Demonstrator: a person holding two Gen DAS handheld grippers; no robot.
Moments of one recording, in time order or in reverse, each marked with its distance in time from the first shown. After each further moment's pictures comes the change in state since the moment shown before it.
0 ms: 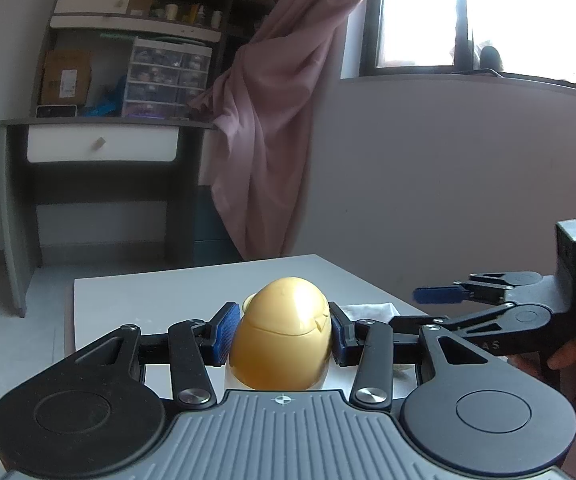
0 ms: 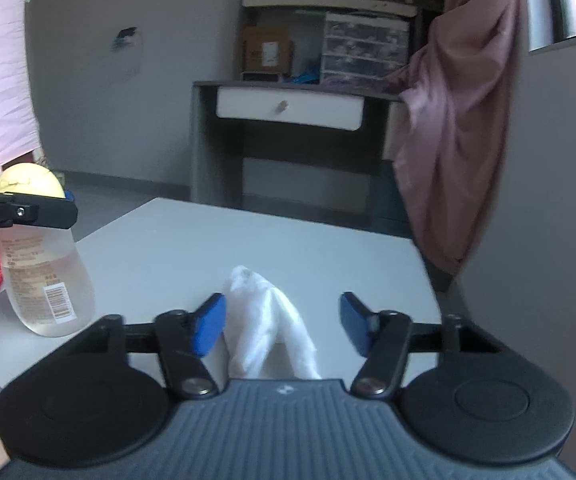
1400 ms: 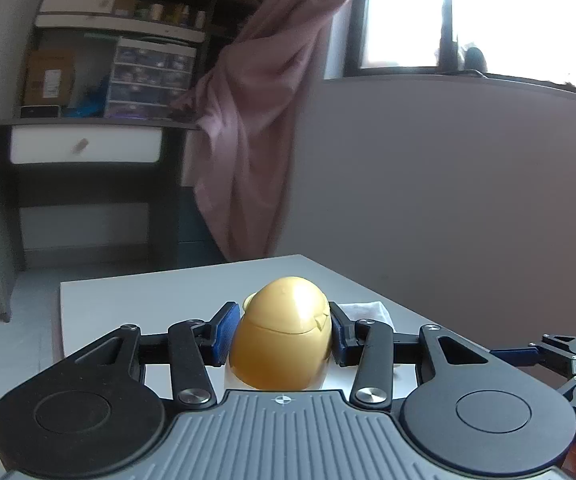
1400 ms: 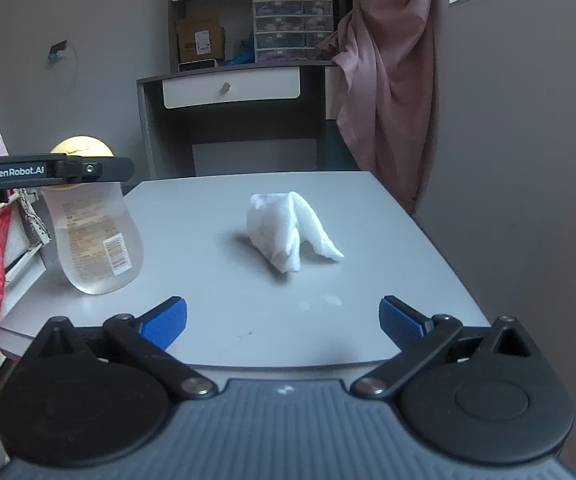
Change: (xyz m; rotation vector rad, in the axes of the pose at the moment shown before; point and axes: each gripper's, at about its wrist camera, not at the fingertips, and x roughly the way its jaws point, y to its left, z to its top) left arm -0.013 0.002 0.008 -0.012 0.010 -0.051; right arm -0.068 0.057 -0.044 0.204 0.056 -0.174
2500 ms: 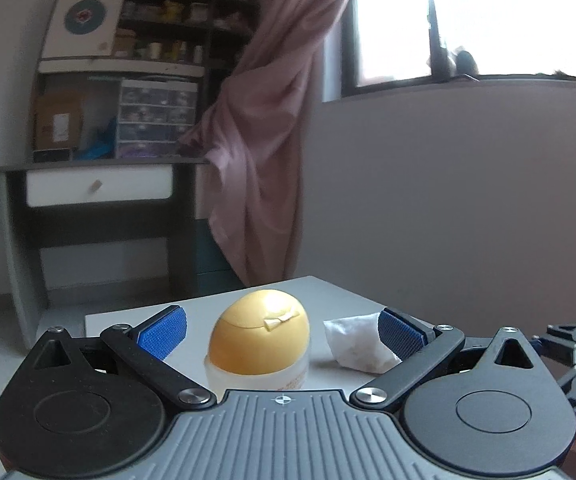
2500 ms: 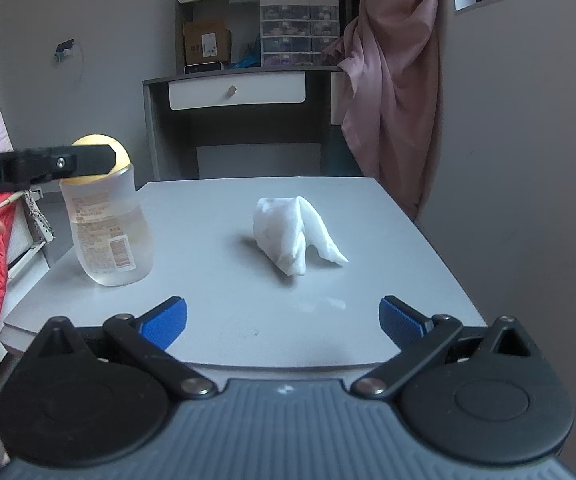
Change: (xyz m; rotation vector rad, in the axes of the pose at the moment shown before) left arm -0.015 -0.031 0.003 0.113 -0.077 0.047; right arm -0.003 0.004 0.000 -0.010 -0.010 0.013
